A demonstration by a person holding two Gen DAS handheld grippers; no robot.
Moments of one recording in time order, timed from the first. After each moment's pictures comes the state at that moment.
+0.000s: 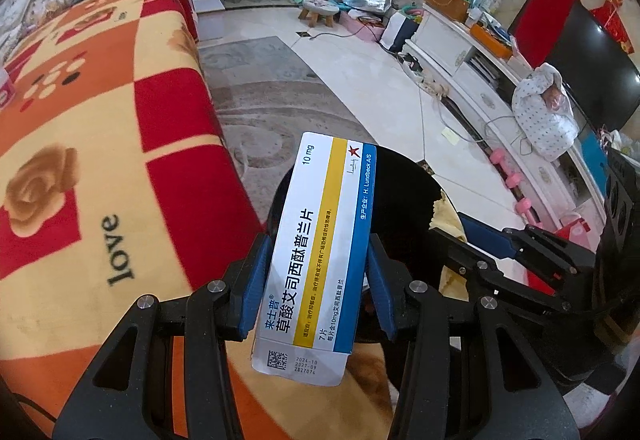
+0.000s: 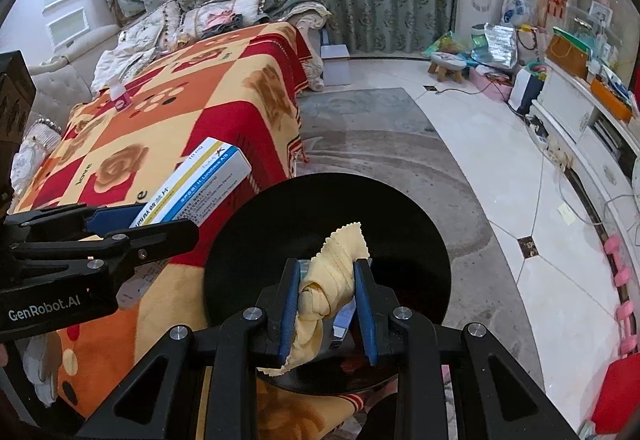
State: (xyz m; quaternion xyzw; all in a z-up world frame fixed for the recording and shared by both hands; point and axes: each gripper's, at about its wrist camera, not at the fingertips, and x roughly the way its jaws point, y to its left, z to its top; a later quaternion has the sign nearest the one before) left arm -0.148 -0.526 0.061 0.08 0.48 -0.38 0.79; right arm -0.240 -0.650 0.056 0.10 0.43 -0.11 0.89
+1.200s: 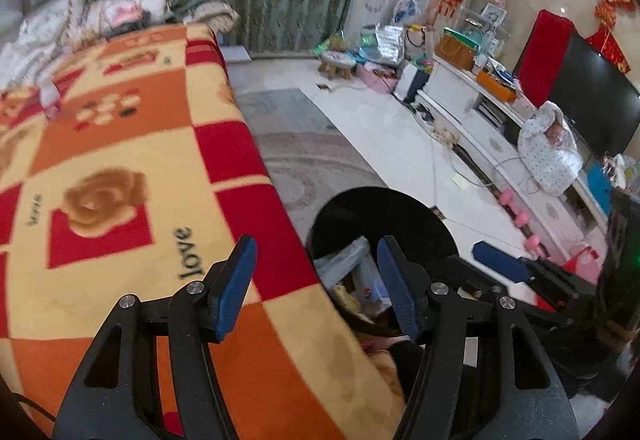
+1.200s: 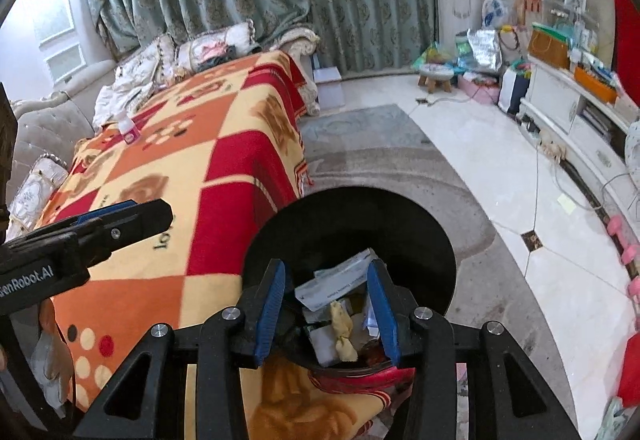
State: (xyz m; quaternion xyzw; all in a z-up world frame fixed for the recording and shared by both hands) left arm -0.181 -0.461 0.114 0.06 0.39 -0.35 0.85; right arm -0.272 -0.623 0.086 0.13 0.37 -0.12 0.91
